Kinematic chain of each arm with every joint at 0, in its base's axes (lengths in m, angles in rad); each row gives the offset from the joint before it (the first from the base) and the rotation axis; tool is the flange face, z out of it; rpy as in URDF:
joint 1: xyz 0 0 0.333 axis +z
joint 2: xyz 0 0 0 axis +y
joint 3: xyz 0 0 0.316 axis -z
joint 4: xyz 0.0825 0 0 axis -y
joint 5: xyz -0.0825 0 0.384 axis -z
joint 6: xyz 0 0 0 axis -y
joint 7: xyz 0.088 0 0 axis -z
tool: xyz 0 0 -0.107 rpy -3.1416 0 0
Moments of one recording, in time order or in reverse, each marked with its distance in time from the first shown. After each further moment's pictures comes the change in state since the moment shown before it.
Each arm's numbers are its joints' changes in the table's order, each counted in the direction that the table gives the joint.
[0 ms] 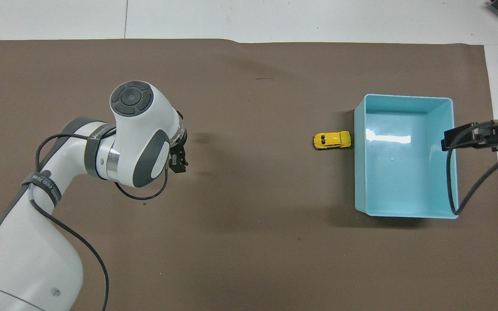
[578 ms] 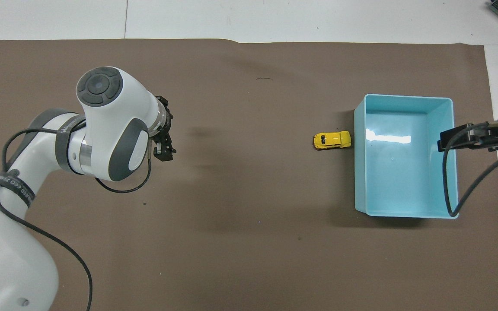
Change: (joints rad) left arm 0.042 -0.073 -0.014 0.041 -0.016 -0.004 0.042; right arm 0.009 0.001 -0.010 -0.002 0.000 -0.001 -0.005
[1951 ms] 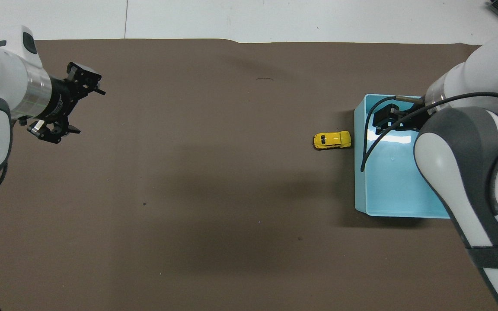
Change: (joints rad) left arm 0.157 -0.205 -0.009 0.090 -0.028 -0.250 0.952; right arm 0.104 0.170 -0.009 -0.011 0.000 0.138 0.416
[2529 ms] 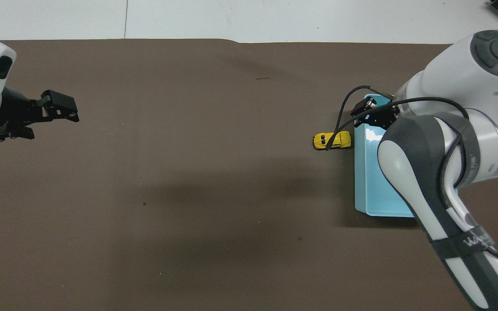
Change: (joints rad) left arm 0.082 -0.075 -0.009 0.001 -0.001 -0.138 0.721; right arm 0.054 0.049 -0.001 -0.052 0.000 0.124 0.415
